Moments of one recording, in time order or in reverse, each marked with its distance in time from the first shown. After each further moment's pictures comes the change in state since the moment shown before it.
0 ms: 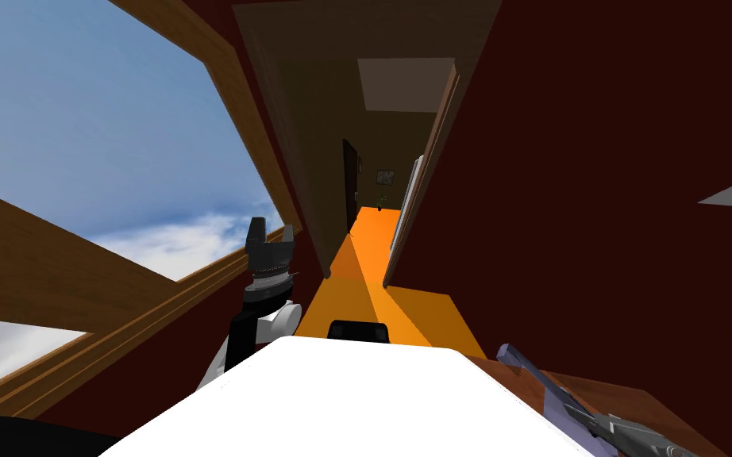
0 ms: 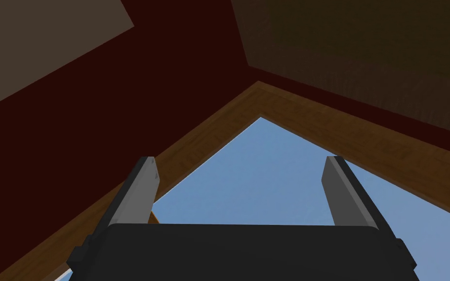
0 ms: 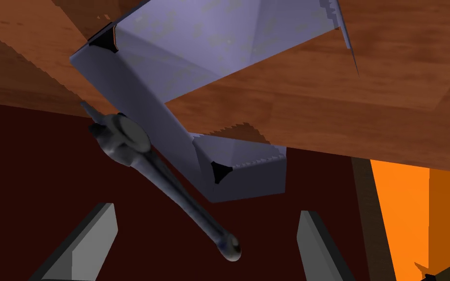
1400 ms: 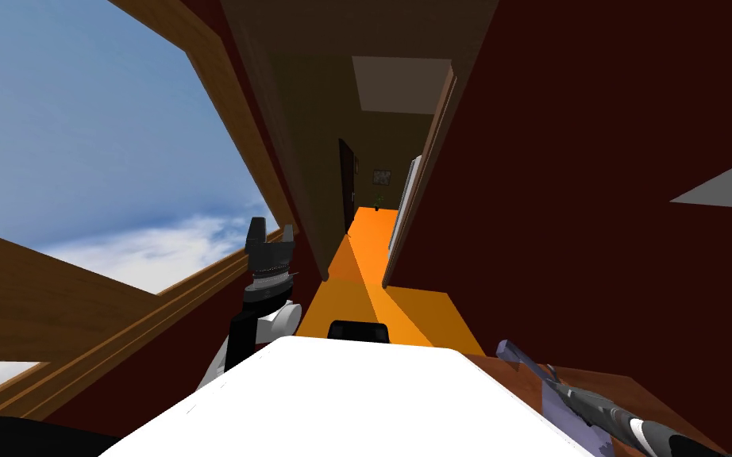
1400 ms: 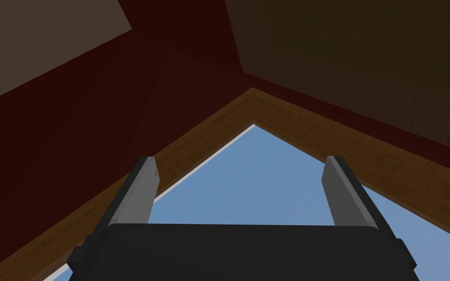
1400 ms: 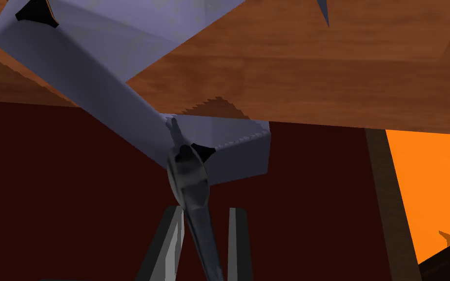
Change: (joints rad) left arm 0.000 0.000 0.000 0.000 0.000 0.000 0.000; right arm -0.115 0.056 0.059 0.030 -0.065 0.040 0.002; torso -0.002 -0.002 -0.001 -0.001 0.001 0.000
